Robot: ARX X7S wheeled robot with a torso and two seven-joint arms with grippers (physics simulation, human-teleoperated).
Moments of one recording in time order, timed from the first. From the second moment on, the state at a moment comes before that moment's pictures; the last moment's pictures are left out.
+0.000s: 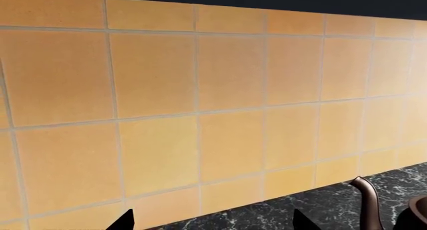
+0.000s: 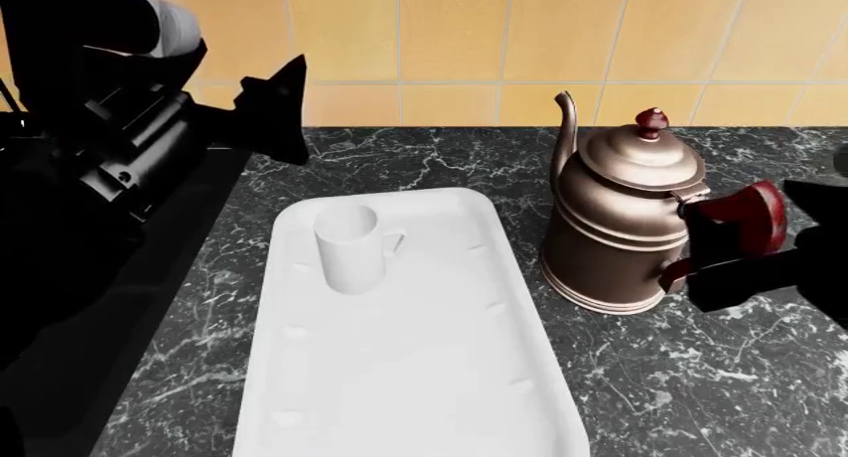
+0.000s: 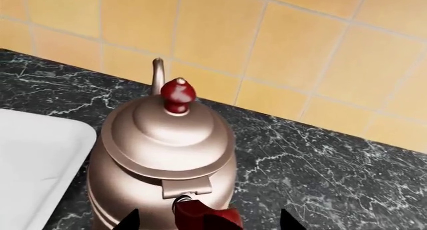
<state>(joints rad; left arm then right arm) -0.97 -0.55 0.10 0.42 -1.08 -1.02 -0.32 0.73 1.01 0.12 -0.55 1.53 1.29 0.59</state>
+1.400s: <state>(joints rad) -0.94 -0.58 0.08 0.41 -1.09 -0.99 -0.33 0.65 1.14 0.46 -0.73 1.92 1.13 0.85</state>
